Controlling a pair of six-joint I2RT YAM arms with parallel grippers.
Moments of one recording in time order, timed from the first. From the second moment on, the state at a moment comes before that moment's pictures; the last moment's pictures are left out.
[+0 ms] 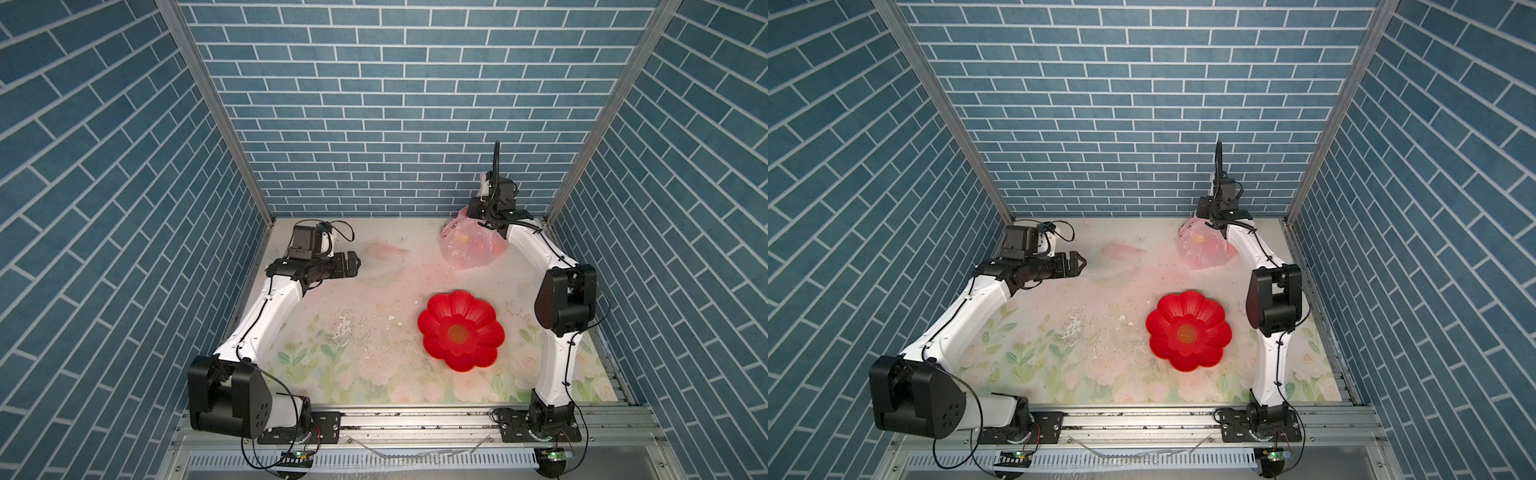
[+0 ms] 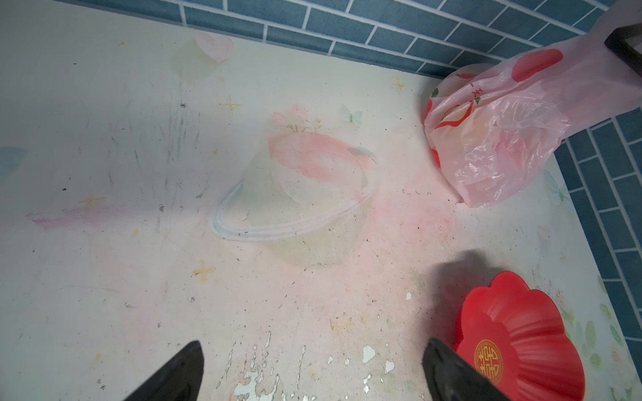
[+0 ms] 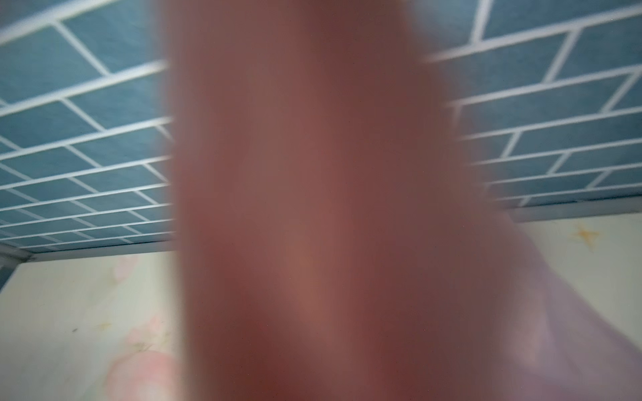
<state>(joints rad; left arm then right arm) -0.15 1.37 1.16 -0.59 0.26 -0.25 0.29 2.09 1.92 -0.33 -0.05 0.25</state>
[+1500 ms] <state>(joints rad) -0.16 1.15 1.12 -0.51 0.38 -0.56 0.85 1.74 1.71 -0.46 -0.13 0.39</state>
